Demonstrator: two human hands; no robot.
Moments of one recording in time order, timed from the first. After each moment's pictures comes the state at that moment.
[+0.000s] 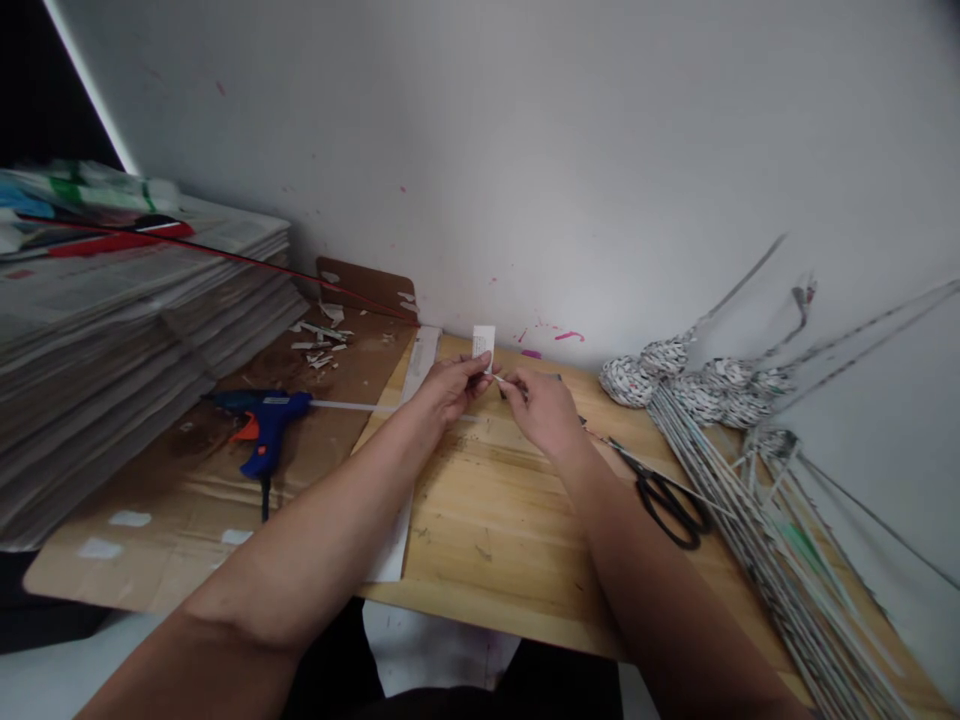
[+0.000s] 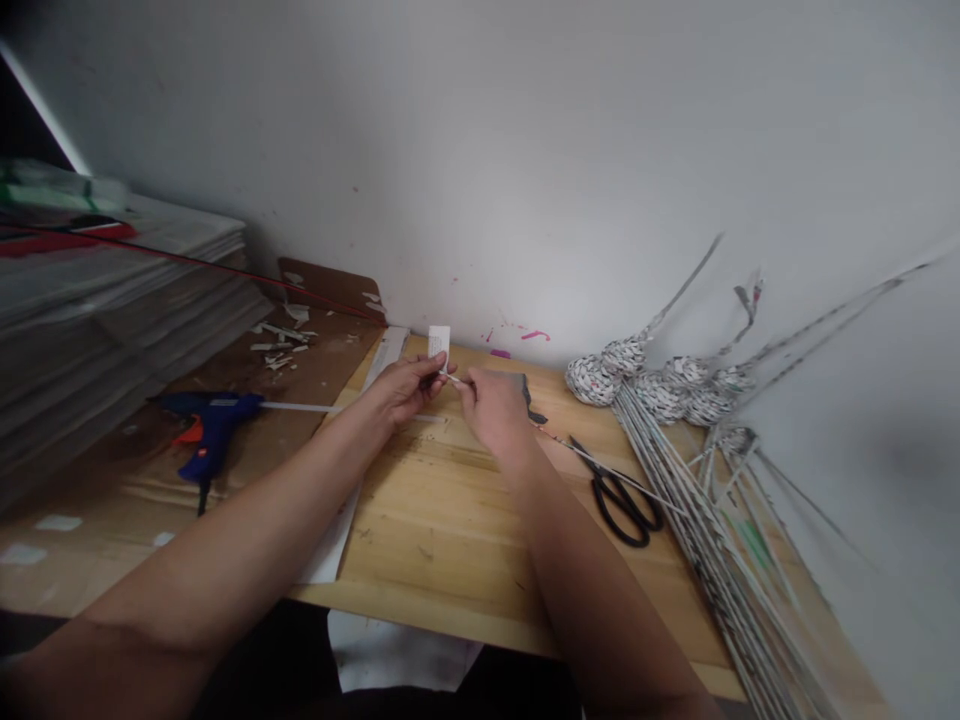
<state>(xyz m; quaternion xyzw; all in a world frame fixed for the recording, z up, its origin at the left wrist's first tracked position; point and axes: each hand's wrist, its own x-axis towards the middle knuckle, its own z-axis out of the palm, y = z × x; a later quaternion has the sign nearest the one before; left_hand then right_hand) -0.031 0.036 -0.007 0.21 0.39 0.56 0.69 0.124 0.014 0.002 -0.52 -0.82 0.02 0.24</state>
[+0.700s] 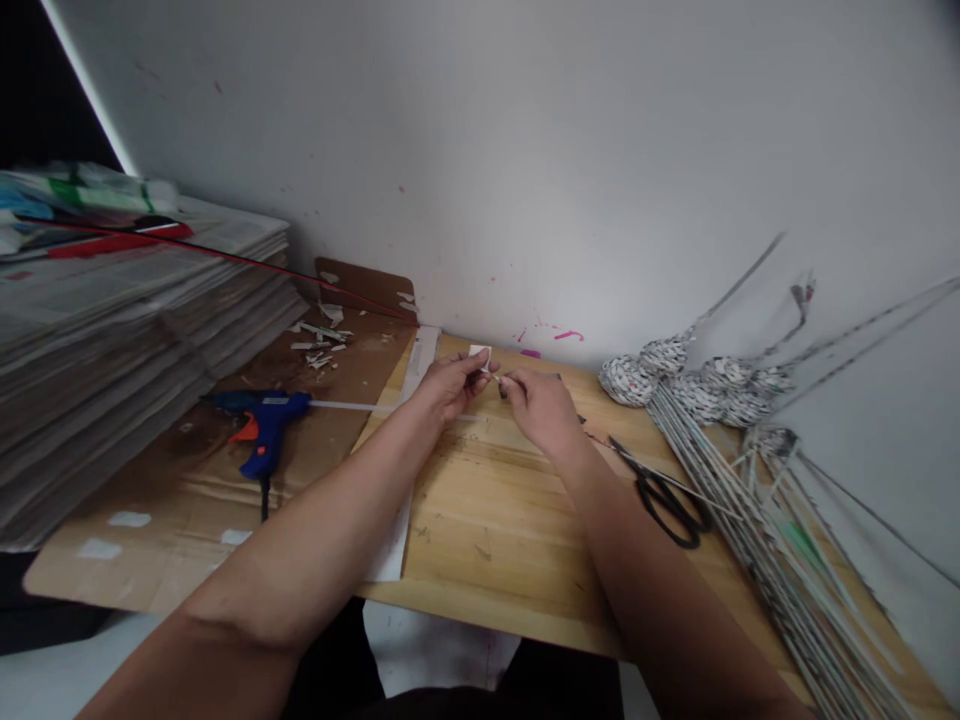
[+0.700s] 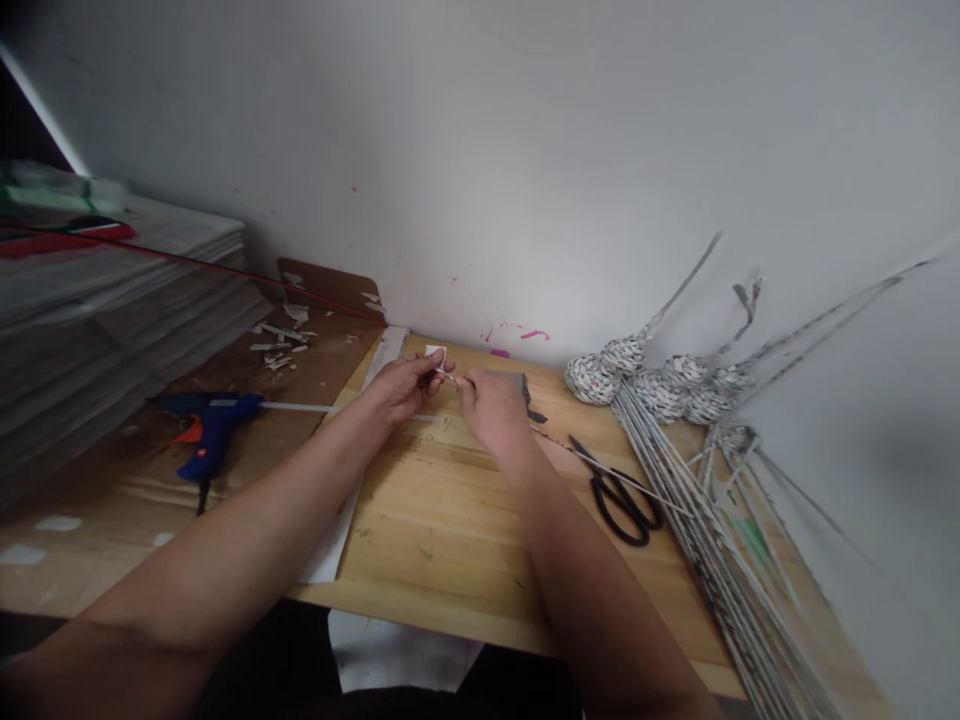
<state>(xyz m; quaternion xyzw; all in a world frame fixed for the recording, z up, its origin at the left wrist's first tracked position) -0.031 0.037 -0.008 0.22 0.38 0.57 0.69 0.122 0.013 0.003 -0.53 -0.82 0.03 0.23</state>
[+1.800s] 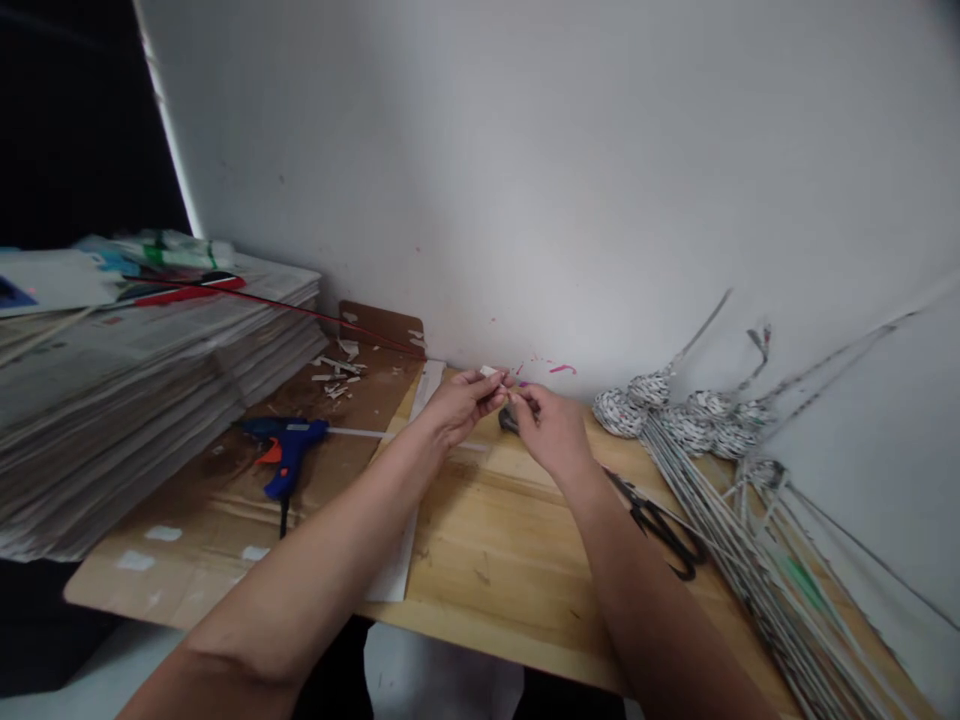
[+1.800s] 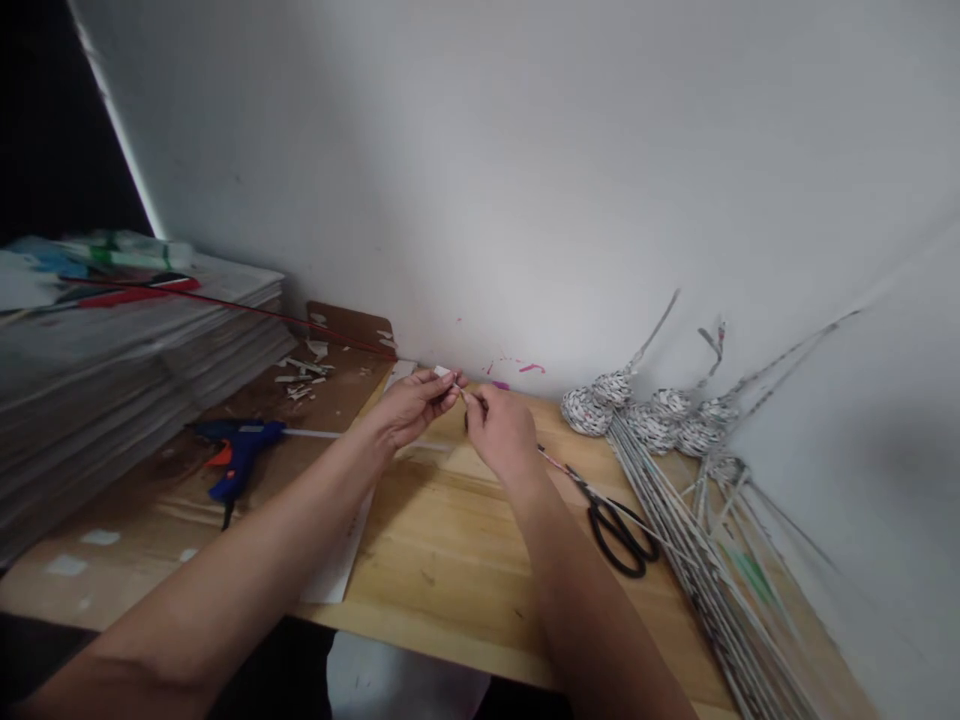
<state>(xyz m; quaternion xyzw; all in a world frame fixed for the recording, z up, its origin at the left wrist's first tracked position) -0.031 0.017 0.029 0.28 0.28 0.58 0.71 0.123 -0.006 0.037 -0.52 -0.79 0.01 0.32</state>
